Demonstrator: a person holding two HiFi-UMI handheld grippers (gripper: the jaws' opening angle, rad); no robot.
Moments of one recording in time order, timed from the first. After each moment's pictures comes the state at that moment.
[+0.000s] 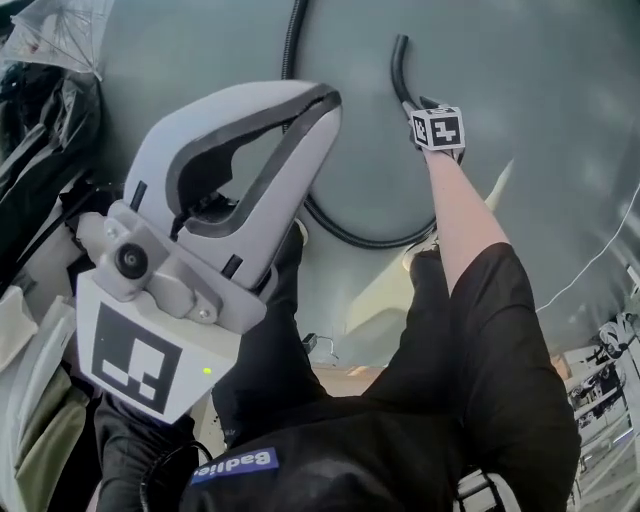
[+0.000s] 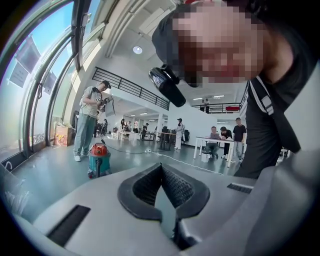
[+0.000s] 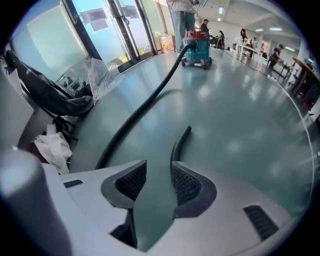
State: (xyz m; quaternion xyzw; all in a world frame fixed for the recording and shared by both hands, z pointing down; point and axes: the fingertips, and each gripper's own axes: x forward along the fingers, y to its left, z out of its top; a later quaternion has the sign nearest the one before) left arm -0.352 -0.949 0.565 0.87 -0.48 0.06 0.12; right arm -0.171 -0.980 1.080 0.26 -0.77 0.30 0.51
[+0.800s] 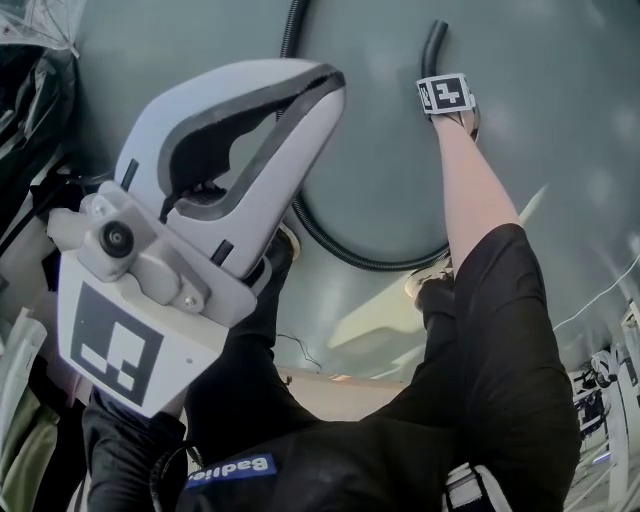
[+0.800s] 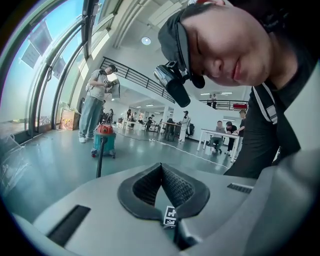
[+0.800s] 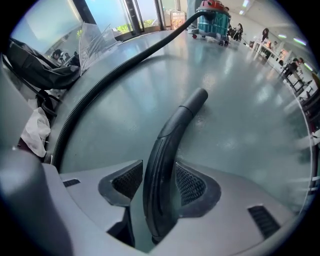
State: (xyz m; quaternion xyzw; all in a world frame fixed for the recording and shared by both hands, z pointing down) left arm -0.359 -0.953 0.749 0.85 -0.49 0.07 0.16; right arm -0.180 -1.017 1.276 0.22 -0.72 0.26 0.60
